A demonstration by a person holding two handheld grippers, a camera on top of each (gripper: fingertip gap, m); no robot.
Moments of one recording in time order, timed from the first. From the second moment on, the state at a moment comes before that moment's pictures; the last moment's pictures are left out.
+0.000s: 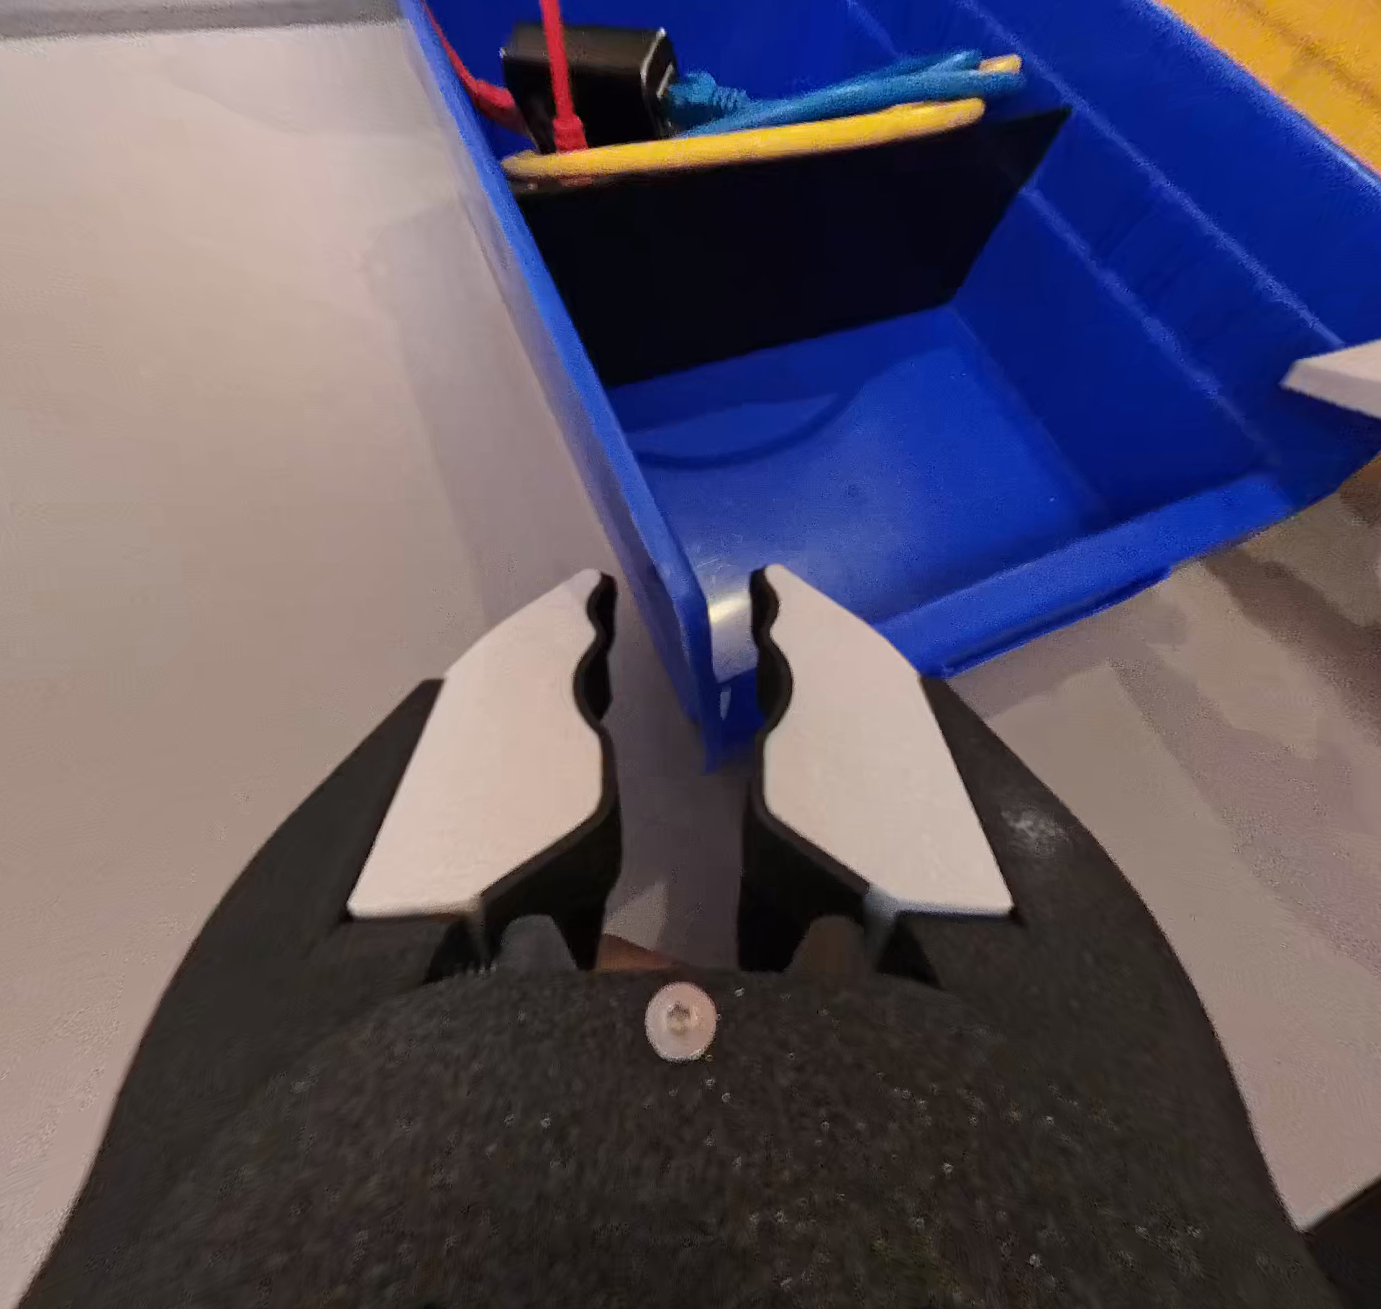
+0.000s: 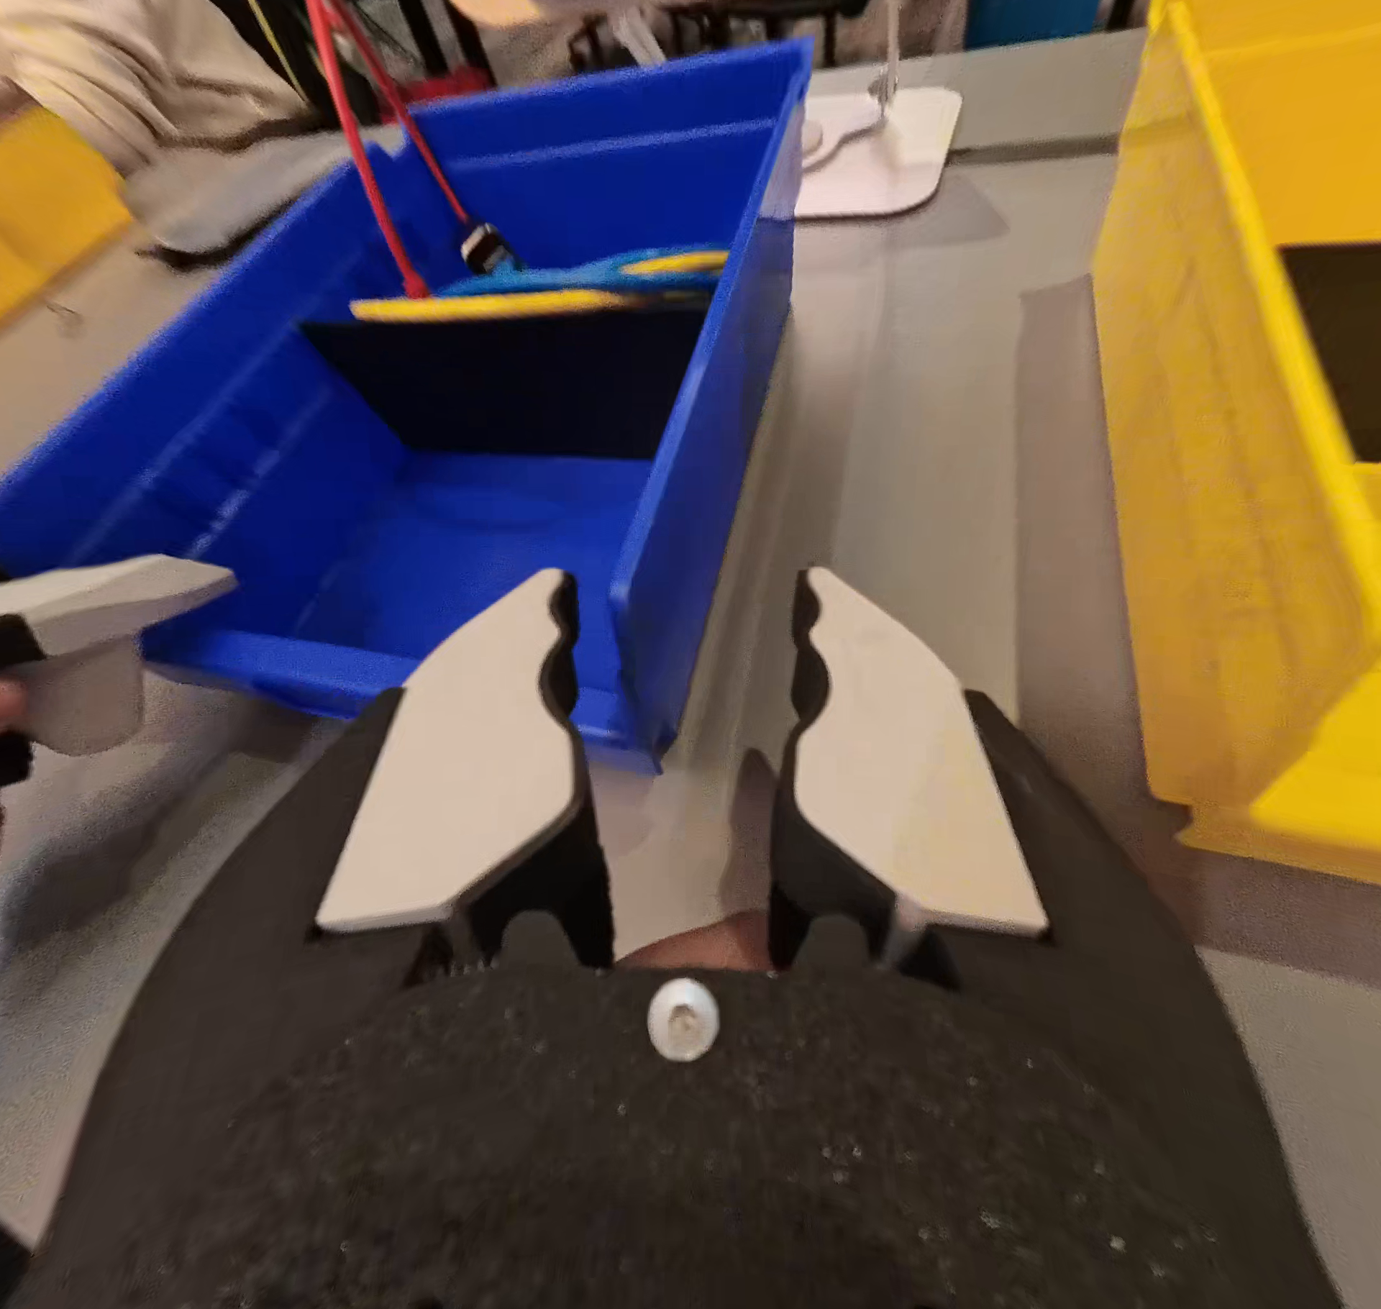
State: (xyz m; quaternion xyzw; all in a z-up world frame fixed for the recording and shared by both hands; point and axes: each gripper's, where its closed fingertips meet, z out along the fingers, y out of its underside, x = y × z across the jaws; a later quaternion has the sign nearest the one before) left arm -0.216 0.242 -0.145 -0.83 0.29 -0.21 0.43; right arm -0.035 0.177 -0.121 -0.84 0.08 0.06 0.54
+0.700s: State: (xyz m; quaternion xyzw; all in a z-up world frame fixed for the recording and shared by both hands) left arm -0.280 0.277 -0.124 -0.83 0.25 -0.14 0.48; right arm -0.101 0.204 -0.109 -0.83 0.10 -0.09 0.55
